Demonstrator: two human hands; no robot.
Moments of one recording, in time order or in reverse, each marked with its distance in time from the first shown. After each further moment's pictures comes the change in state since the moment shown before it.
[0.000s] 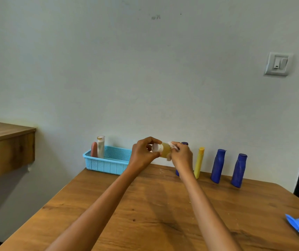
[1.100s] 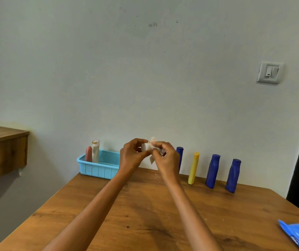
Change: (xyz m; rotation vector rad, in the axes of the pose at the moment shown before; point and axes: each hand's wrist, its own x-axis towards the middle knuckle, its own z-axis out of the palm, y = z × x) left_hand 0.006 -0.007 -0.007 -0.120 0.166 -0.046; right_hand -0.024 -0.019 0.014 0.182 0.062 -0.376
